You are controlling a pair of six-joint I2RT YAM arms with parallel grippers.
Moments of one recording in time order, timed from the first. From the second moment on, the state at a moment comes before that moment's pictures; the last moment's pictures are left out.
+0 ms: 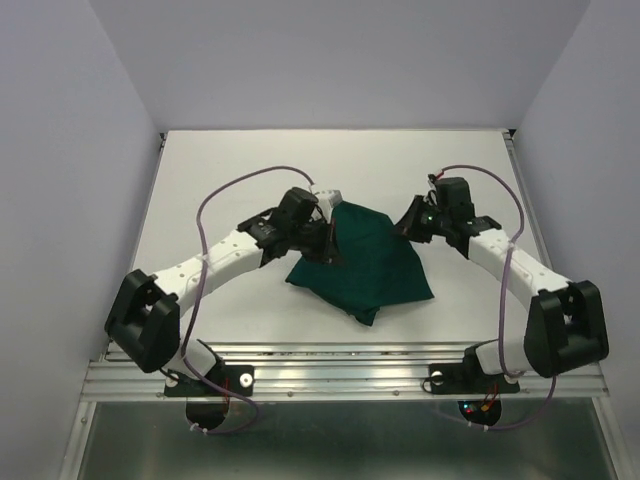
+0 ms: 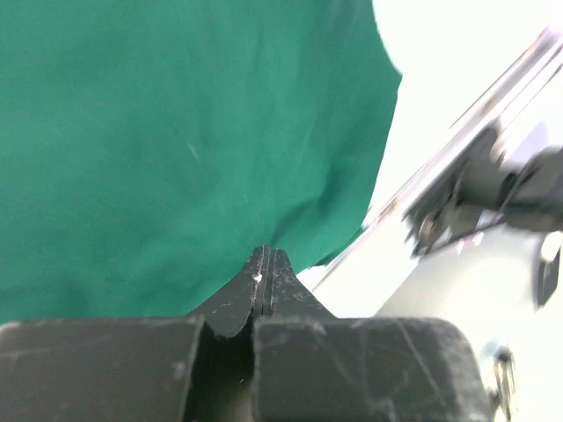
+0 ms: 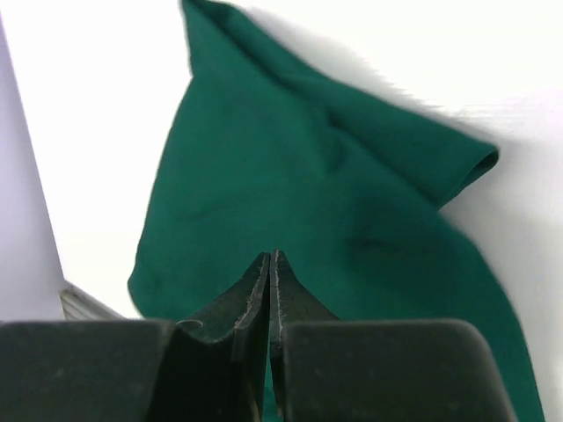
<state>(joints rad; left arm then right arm) -0.75 1.49 1.03 -0.38 0.38 -0.52 0.26 1.43 0.90 -0.22 -0.35 0.68</state>
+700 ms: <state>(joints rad) -0.43 1.47 1.08 -0.44 0.34 -0.51 0.77 1.24 0.78 -0.46 -0.22 0.62</state>
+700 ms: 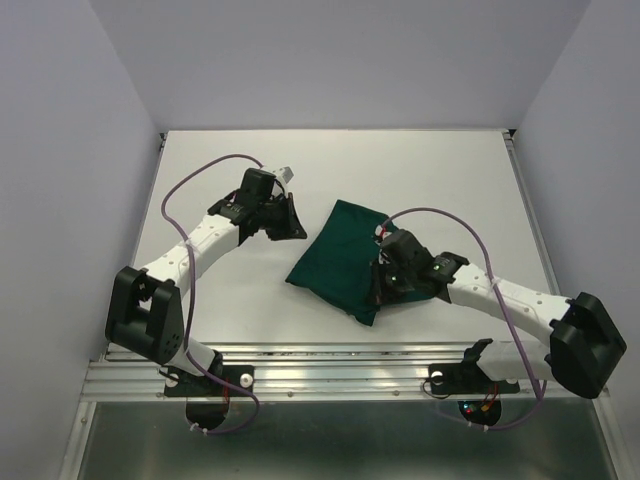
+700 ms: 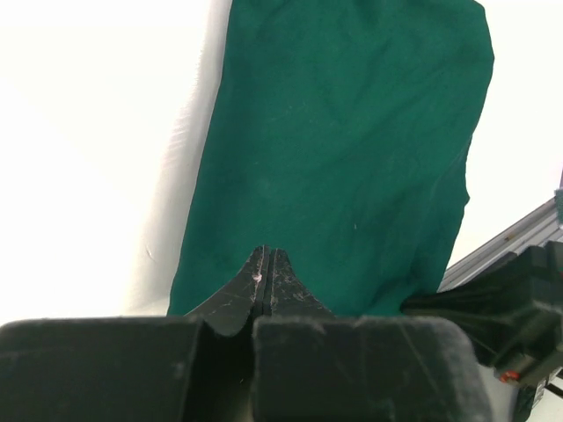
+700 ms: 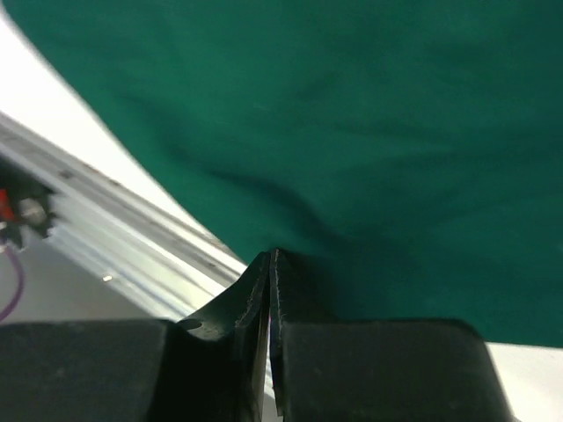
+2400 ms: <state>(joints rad) -0.40 1.53 1.08 -0.43 0.34 -0.51 0.97 1.41 0.88 -0.61 -0.02 0.63</state>
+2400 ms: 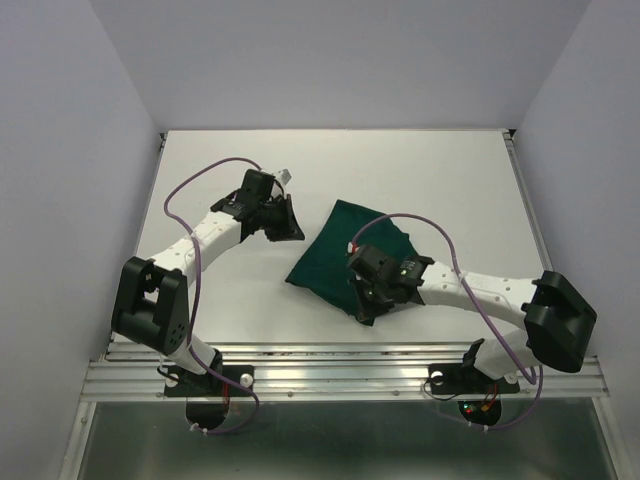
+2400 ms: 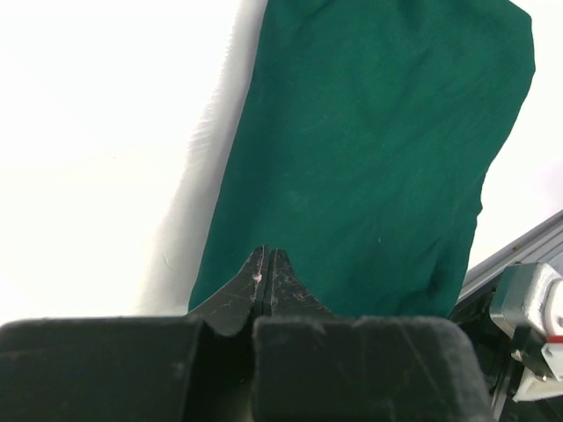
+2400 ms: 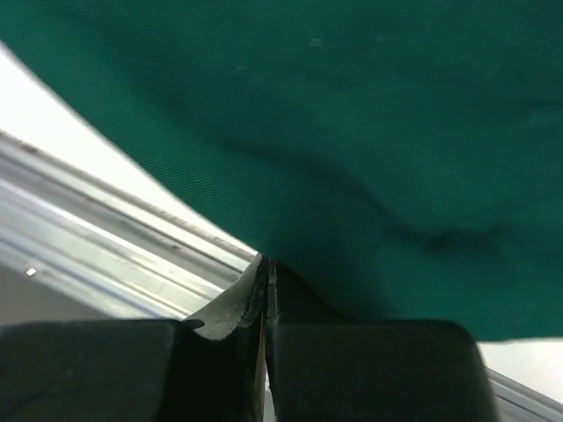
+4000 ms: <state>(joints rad) -0.47 1.48 1.11 -0.48 0.25 -0.47 0.33 1.04 0.67 -0.64 0.00 0.98</state>
